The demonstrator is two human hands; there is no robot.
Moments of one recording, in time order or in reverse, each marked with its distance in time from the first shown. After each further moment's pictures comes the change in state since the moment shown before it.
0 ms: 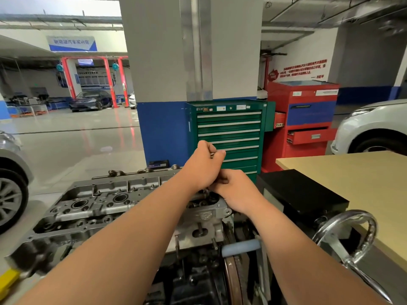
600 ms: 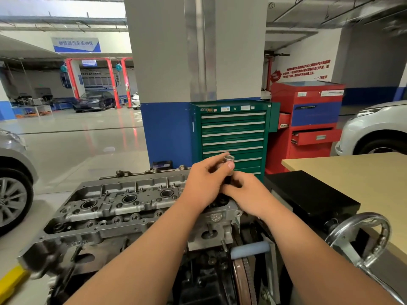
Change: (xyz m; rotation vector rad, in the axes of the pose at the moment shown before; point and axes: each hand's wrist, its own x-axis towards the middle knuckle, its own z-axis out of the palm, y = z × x) left_hand -0.024 -0.029 0.006 -0.432 0.081 0.138; right_hand -0.003 0.004 -0.002 -0.029 -0.006 0.027
